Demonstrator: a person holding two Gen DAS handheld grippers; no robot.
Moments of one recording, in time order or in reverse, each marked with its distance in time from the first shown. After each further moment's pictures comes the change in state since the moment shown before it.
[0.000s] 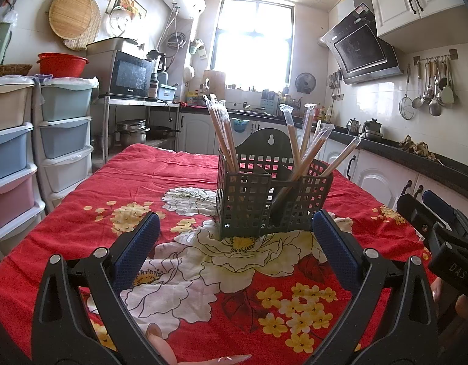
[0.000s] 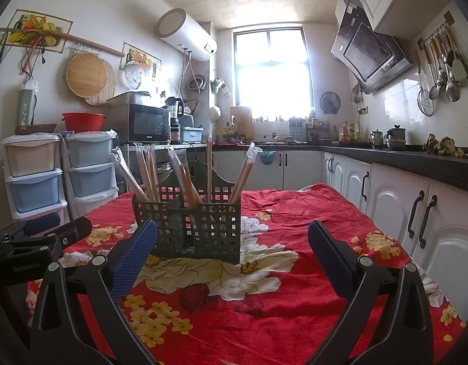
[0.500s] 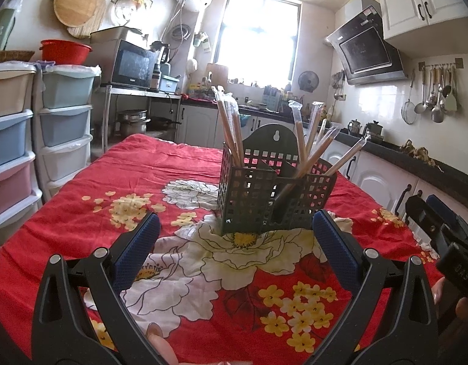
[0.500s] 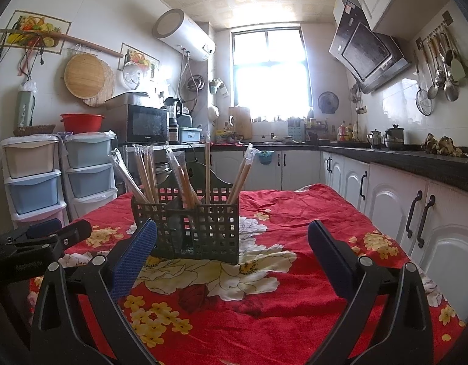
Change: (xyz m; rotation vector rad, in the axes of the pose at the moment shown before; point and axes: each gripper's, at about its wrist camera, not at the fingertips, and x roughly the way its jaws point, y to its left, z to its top) left arm 0.004 0.008 0.001 -0.054 0.034 -0.009; right arm -0.002 -0.002 0.004 0.028 0.015 -0.014
